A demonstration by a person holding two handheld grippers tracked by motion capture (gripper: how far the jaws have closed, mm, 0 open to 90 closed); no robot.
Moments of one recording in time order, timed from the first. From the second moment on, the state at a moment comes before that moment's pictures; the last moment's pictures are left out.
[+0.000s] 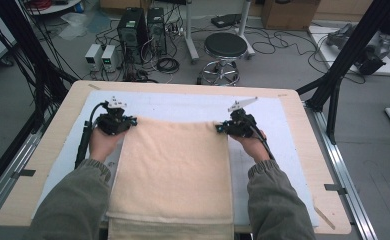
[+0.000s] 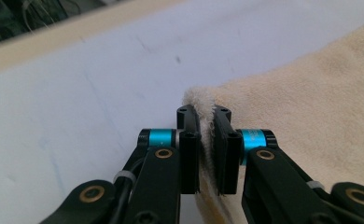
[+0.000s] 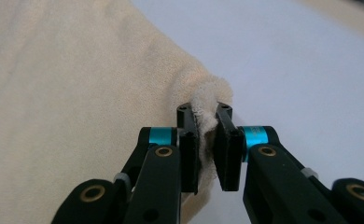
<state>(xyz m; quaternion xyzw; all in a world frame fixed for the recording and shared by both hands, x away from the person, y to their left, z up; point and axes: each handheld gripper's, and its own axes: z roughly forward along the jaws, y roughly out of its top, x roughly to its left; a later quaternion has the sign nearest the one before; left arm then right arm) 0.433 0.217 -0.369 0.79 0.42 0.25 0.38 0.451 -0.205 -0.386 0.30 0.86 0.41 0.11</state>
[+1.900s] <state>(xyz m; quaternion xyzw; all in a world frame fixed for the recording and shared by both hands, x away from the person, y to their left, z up) 0.279 0.236 -0.416 0.82 0.34 0.19 0.41 0.309 -0.218 -0.416 0.26 0.86 0.42 0.13</state>
